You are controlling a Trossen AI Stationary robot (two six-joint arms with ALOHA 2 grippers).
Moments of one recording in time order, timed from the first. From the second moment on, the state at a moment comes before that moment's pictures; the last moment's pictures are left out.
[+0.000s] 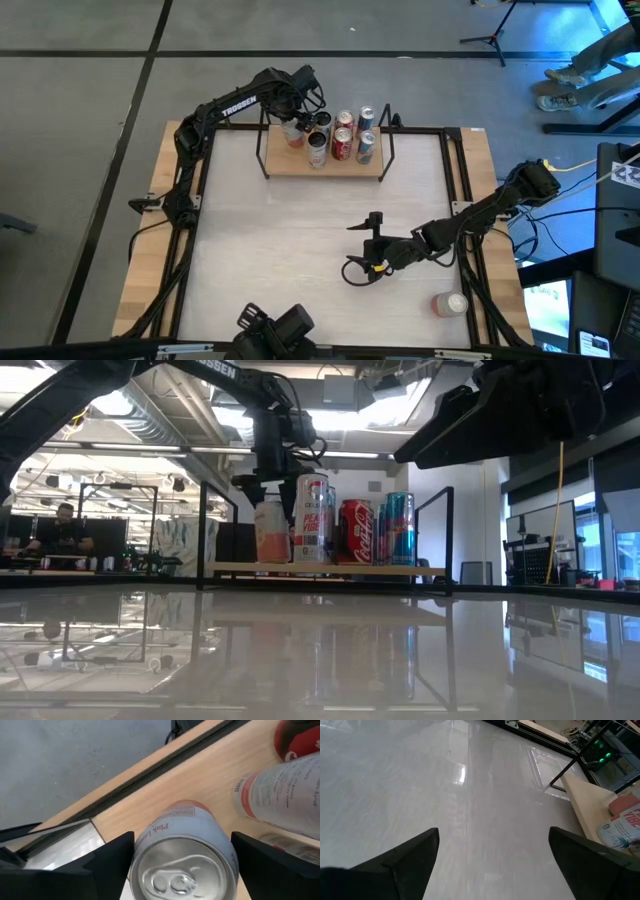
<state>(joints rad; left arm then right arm) 0.68 2.09 2.02 -1.24 -0.14 -0.36 0.48 1.47 0.75 0.13 0.57 -0.06</state>
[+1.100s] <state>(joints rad) 0.44 1.90 2.31 -1.47 -0.43 -0.24 0.48 1.47 0.75 0.13 0.57 -0.06</state>
